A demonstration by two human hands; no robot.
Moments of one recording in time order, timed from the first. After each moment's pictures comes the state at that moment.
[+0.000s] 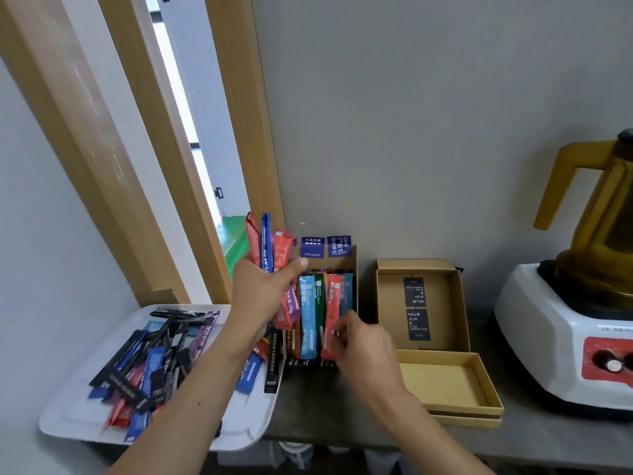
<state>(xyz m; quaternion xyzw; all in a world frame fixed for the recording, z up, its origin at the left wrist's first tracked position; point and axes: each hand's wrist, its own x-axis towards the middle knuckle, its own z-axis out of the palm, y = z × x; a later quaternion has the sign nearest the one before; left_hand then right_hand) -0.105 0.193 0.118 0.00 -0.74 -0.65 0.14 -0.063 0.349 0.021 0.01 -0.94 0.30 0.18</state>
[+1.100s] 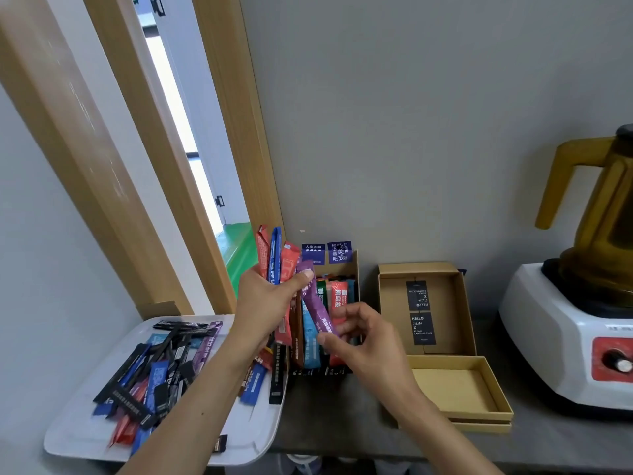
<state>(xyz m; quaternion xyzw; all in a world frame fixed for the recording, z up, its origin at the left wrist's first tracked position) -0.115 0.191 0.107 0.00 -0.77 -0.62 0.12 -0.059 0.355 0.034 0.02 -0.77 0.63 0.10</state>
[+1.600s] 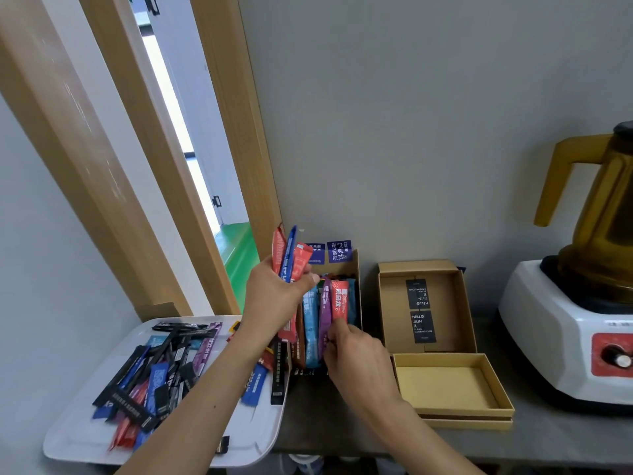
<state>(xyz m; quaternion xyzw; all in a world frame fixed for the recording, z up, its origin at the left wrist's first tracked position) -0.125 0.195 0.109 -0.05 -0.82 -0.55 0.14 -0.067 0.333 0.013 0.05 -0.95 0.26 0.18</state>
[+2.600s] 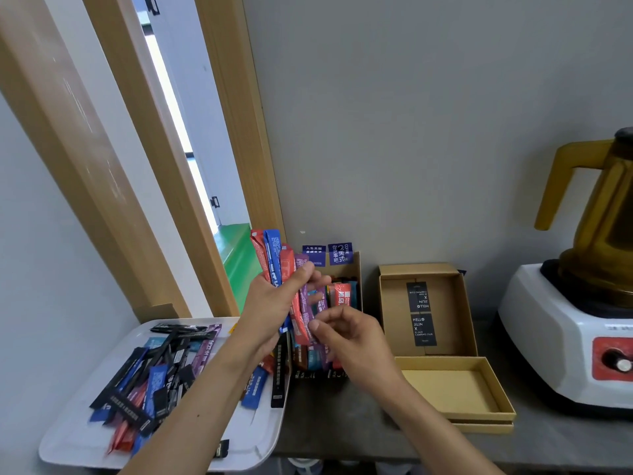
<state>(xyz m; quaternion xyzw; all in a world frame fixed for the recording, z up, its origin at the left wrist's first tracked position) -0.113 0.195 0.111 -0.05 -0.65 -0.76 0.01 -0.071 0.335 0.041 0.07 -0.71 0.69 0.06</state>
